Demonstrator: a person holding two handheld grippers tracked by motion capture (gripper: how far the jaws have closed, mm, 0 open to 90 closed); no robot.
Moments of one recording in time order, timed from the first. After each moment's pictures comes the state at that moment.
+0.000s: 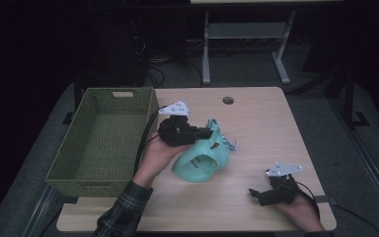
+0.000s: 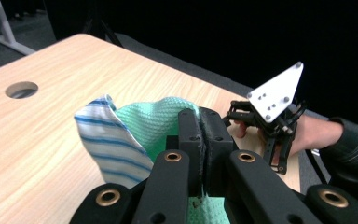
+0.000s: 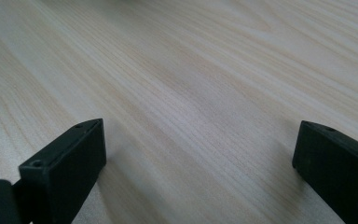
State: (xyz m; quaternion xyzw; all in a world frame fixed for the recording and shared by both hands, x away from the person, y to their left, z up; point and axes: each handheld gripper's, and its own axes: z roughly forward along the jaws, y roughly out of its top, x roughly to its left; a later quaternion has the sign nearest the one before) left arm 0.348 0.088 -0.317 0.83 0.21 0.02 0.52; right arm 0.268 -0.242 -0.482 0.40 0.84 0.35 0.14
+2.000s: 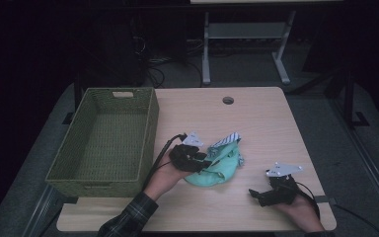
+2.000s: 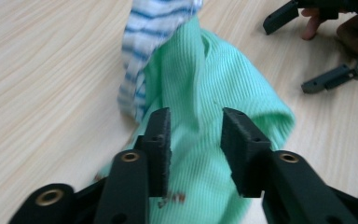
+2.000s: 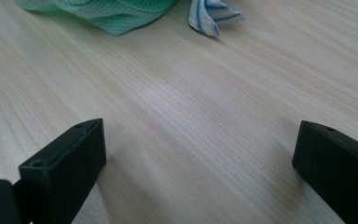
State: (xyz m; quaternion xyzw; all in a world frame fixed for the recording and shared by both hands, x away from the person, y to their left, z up) left arm 0.333 0.083 -0.409 0.89 0.24 0.05 0.39; right arm 0.267 -0.242 -0.483 0.39 0.84 0.35 0.14
